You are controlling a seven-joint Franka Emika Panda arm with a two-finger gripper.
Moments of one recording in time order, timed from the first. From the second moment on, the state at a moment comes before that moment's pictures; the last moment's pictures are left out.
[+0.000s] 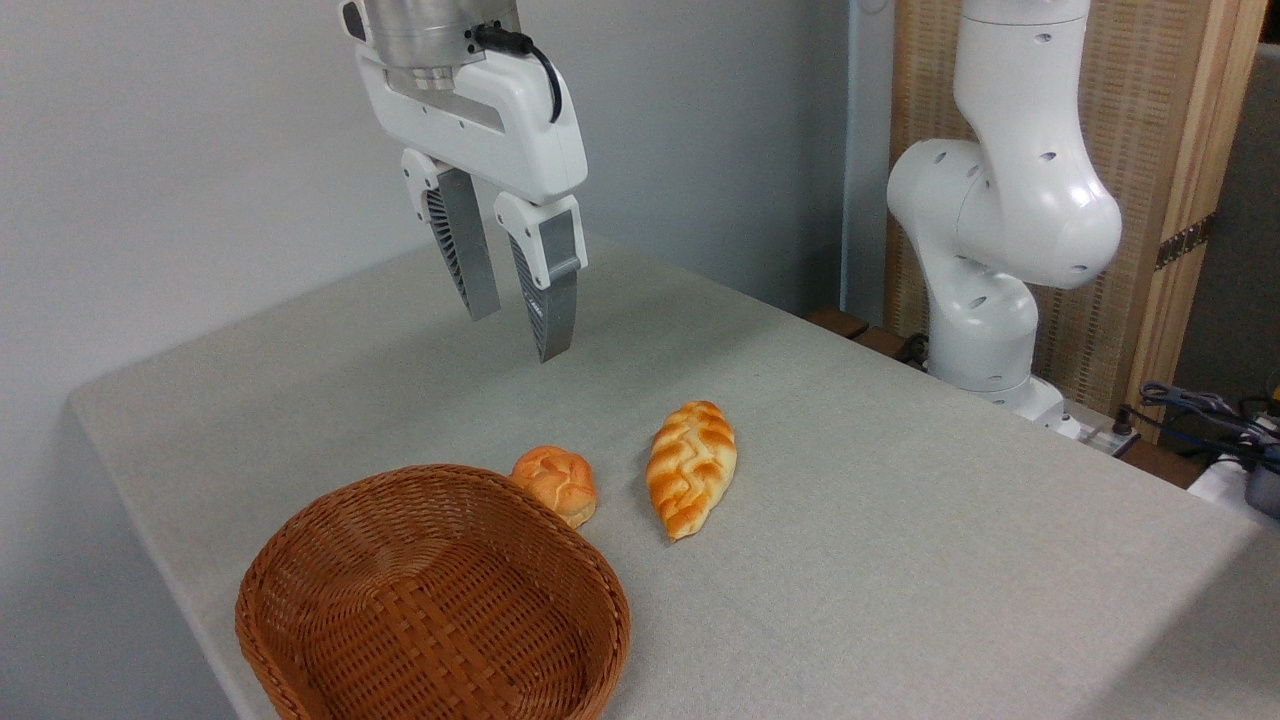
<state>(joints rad) -0.13 -0.04 0.05 -1.63 -0.04 1.58 0.67</state>
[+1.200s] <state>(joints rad) -0.13 -0.24 -0.06 -2.23 -0.08 2.09 0.67</state>
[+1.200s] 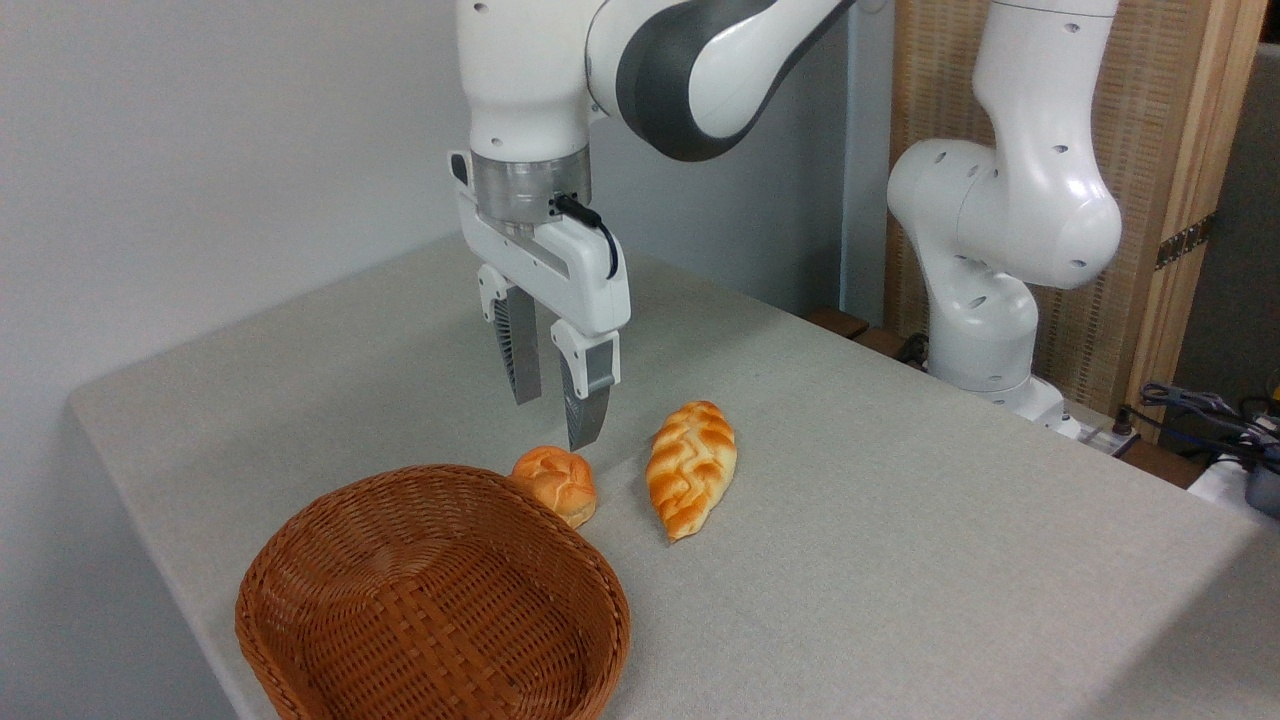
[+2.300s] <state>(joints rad) -0.13 -0.14 -0.09 -2.30 0.01 2.31 0.70</state>
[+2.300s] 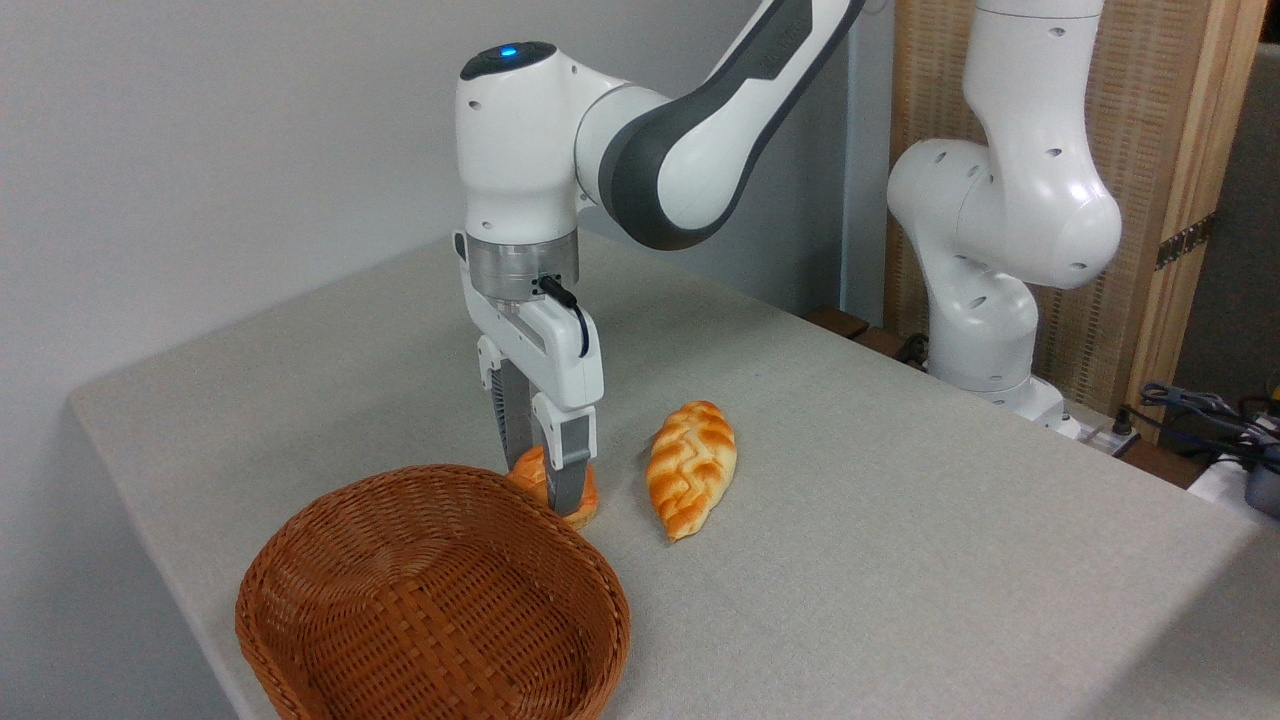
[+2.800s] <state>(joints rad) -0.14 -0.15 -0.12 -2.28 0.00 2.25 0.70</state>
